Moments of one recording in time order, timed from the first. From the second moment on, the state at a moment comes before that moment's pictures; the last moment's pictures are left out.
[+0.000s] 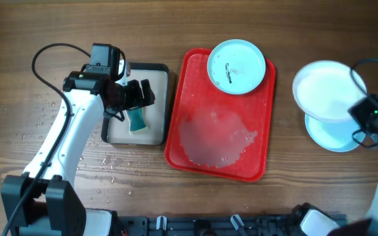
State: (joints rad) left arm -0.12 1.57 1.21 -0.90 0.20 -0.37; right arm -0.60 1.32 1.06 -0.84 -0.13 0.39
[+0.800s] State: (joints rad) left arm -0.12 1.57 1.21 -0.90 0.20 -0.37; right arm 0.07 1.59 1.31 -0.73 -0.18 0.14
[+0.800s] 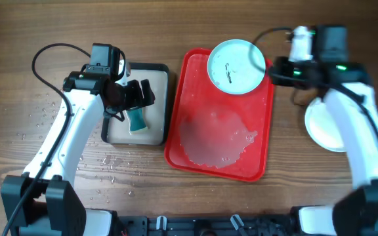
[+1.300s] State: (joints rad) left arm -0.12 1.57 1.21 -0.90 0.20 -0.37; right arm 0.09 2.00 1.31 -0.53 -0.06 0.21
